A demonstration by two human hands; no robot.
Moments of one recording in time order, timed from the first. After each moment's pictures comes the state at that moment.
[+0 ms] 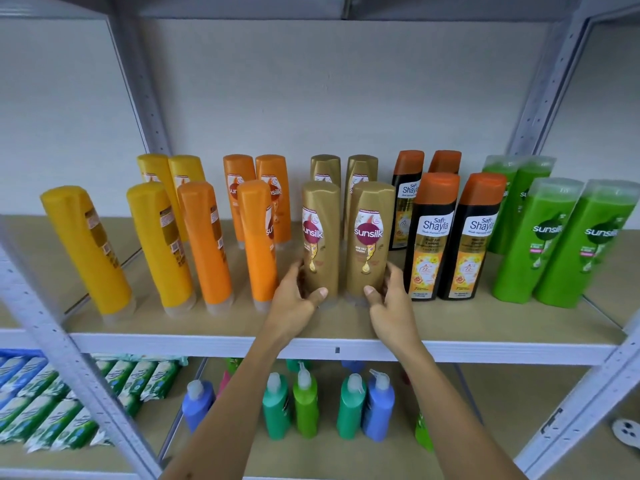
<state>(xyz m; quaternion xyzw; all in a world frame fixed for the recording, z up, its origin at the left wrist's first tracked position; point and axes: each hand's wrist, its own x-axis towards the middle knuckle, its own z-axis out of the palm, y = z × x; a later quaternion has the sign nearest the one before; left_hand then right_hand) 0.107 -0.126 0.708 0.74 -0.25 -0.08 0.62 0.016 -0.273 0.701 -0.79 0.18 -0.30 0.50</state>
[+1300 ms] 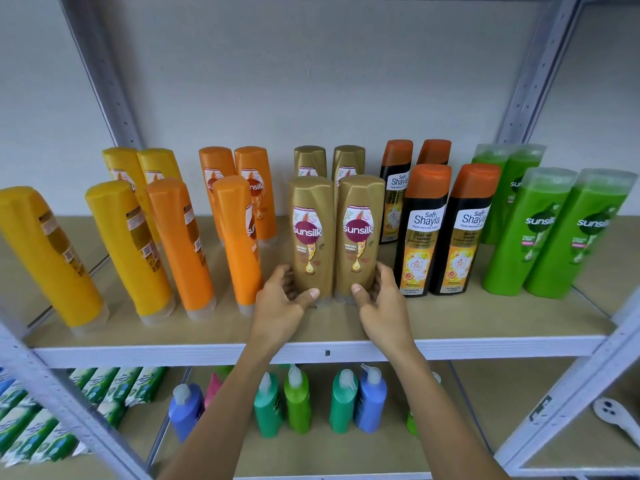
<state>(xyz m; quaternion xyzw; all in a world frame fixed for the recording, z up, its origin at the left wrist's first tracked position) 0.107 -0.129 0.705 0.75 -0.24 -0.03 0.61 0.016 -0.273 0.699 -0.80 0.21 -0.31 0.48</state>
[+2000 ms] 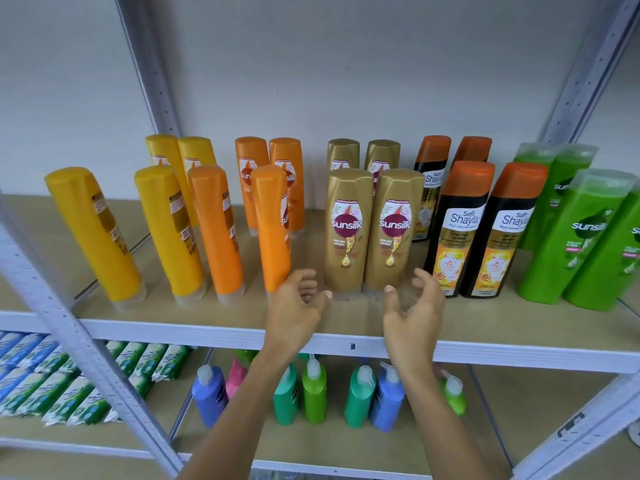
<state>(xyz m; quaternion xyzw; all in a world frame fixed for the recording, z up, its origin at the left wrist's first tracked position) 0.090 -0.103 0.705 0.80 -0.19 0.03 0.56 0.007 -0.243 0.694 -0.72 0.29 -0.45 0.43</state>
